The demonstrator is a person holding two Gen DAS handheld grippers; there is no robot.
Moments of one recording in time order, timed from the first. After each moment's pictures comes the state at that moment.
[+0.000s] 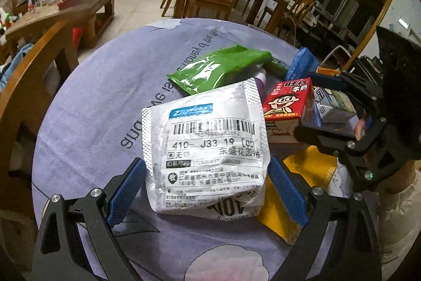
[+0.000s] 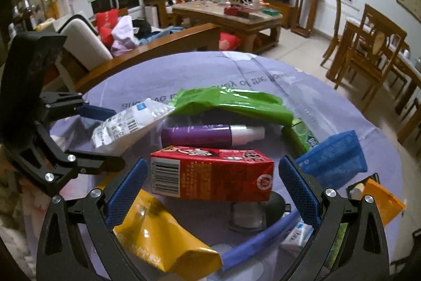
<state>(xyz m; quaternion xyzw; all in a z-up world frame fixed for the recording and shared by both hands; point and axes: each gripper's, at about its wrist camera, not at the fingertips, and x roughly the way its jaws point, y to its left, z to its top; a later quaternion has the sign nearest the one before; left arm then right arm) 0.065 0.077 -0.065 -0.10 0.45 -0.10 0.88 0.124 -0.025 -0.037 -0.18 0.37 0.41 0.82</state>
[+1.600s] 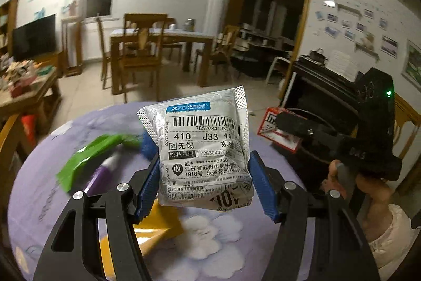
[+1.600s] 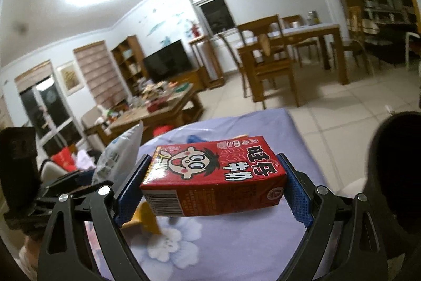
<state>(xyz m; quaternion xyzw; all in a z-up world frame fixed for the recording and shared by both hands) 0.031 -0.090 0.023 -0.01 0.28 -0.24 0.93 0.033 -0.284 0.024 0.14 0.23 0.21 0.94</state>
